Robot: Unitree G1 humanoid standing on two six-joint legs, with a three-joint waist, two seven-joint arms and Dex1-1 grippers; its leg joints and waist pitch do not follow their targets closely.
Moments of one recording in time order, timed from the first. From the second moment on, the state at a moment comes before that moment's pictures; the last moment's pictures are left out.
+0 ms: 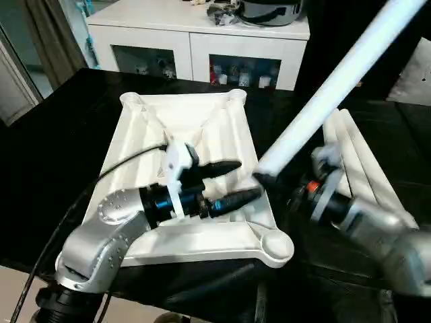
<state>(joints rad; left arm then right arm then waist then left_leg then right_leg) -0.27 0.33 -0.15 -0.32 -0.58 0.53 -0.80 -0.24 -0.39 -0.10 -0.27 0.68 0.80 0.63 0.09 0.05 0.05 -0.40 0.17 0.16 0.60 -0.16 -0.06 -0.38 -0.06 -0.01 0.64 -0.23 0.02</state>
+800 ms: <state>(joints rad) -0.33 0.26 -0.06 -0.34 -0.80 0.65 -0.74 -0.24 -0.52 -0.14 -0.31 0.86 0.92 0.75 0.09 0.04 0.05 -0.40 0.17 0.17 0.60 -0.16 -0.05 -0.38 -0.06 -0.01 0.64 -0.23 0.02</state>
